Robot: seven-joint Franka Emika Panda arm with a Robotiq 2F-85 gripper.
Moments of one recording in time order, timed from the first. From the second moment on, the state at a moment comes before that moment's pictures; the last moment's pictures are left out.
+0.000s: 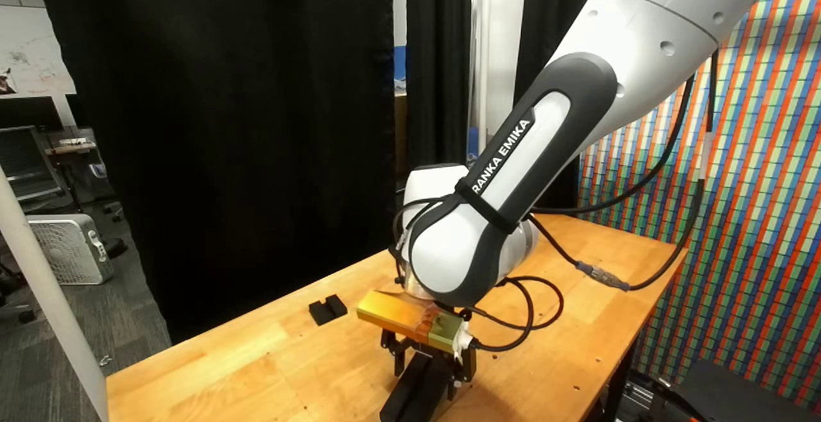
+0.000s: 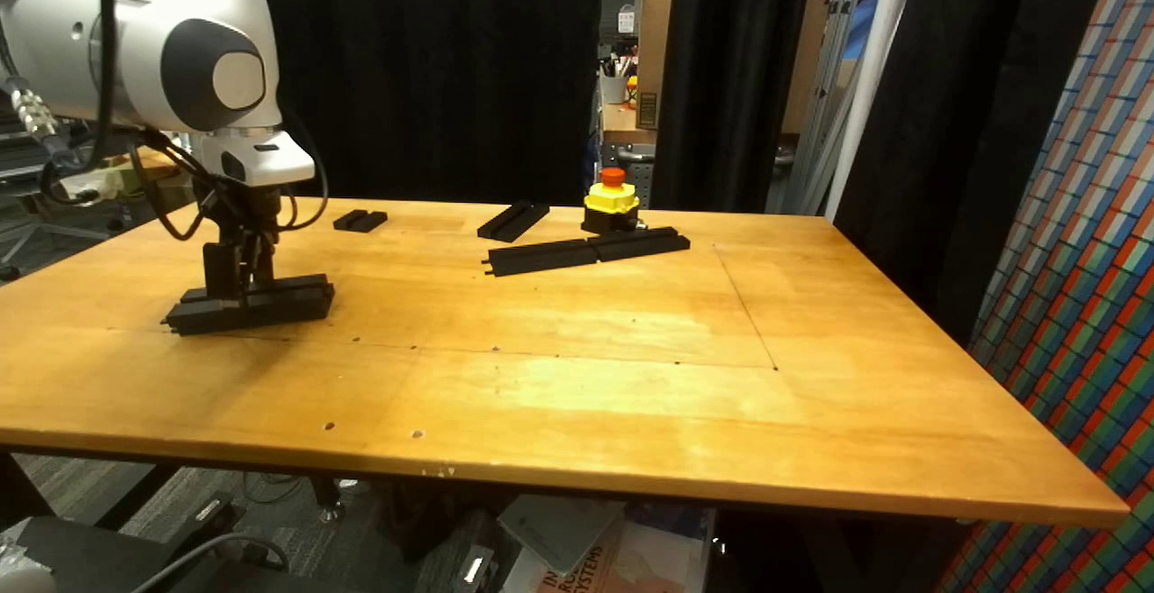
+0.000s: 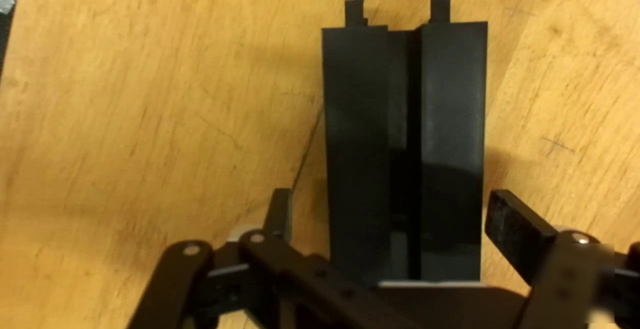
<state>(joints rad) 0.31 0.21 0.22 -2.43 0.22 2.63 1.40</state>
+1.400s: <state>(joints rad) 0.03 0.11 0.00 -2.15 -0.18 2.32 0.86</state>
